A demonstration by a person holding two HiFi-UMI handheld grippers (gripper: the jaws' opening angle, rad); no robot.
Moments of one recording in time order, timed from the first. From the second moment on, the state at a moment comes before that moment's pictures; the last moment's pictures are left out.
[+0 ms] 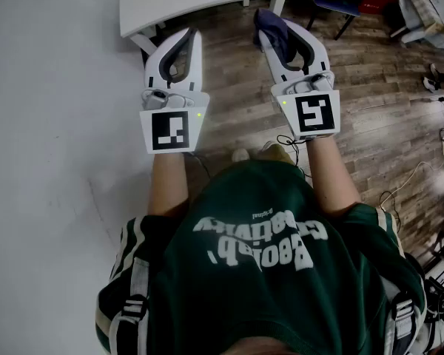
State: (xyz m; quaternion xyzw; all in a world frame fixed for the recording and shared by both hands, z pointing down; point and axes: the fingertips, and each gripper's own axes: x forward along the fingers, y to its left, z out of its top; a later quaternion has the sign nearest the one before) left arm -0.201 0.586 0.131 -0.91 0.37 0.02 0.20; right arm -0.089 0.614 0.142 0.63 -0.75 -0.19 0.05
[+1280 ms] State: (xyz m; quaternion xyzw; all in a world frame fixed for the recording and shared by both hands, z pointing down) left arm -0.196 0.542 0.151 -0.92 0.36 0.01 0.17; right arm -0.081 0.574 0.159 0.63 -0.75 -0.17 0.05
